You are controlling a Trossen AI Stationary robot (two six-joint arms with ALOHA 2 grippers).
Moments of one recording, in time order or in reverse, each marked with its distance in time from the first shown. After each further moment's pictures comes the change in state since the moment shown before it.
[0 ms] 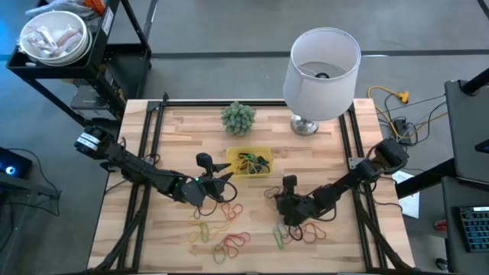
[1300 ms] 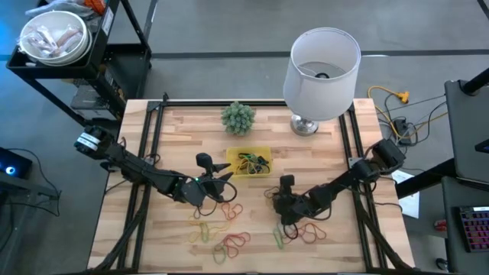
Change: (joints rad) left arm 0.001 0.000 -0.005 0.006 0.001 -0.001; right arm -0.041 0.038 0.048 -0.049 -0.044 0.027
